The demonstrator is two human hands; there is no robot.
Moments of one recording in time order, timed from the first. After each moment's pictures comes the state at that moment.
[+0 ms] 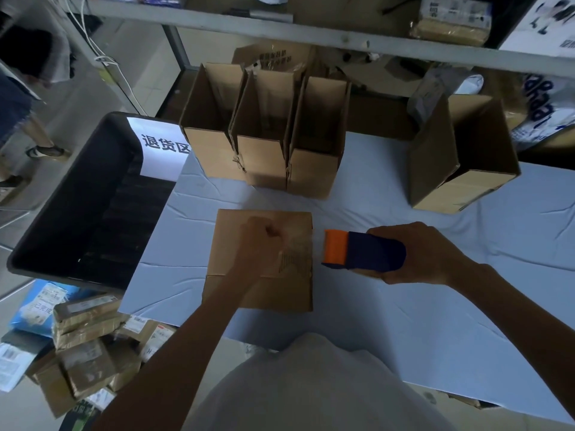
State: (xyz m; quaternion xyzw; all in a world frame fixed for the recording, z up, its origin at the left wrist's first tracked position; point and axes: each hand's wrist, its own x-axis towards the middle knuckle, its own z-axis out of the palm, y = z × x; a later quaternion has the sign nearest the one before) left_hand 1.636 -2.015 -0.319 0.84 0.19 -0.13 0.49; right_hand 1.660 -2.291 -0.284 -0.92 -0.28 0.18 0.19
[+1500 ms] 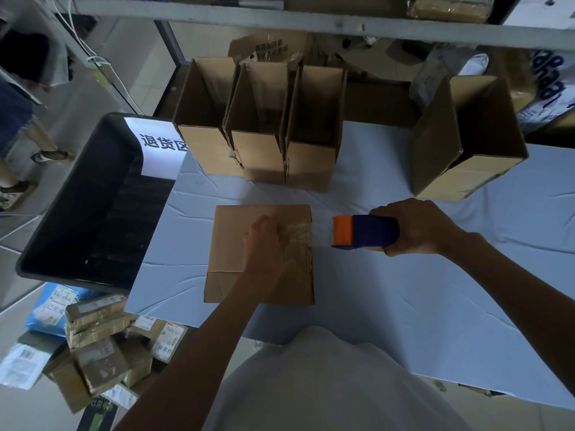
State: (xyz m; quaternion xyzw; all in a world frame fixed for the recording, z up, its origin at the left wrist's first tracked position) left_hand 1.635 -2.025 -0.356 0.95 0.10 0.01 0.30; right_hand 1.694 -2.298 -0.302 -0.94 -0.26 0.20 0.09
